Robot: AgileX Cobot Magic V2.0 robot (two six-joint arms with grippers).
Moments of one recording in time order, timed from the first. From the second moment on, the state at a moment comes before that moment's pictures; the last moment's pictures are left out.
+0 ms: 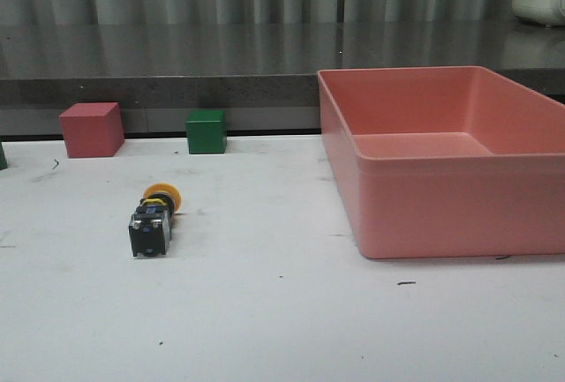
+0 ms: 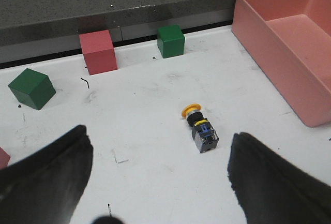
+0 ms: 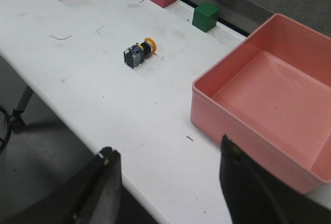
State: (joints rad) left arm -0.23 0.63 -0.78 -0.10 0.72 0.10; right arm 0.76 0.37 -0.85 -0.05 1.00 -0.02
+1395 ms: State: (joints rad) left arm -0.23 1.19 -1.02 -0.35 0.80 0.26; right arm 0.76 0.37 -0.85 0.00 0.96 -0.07
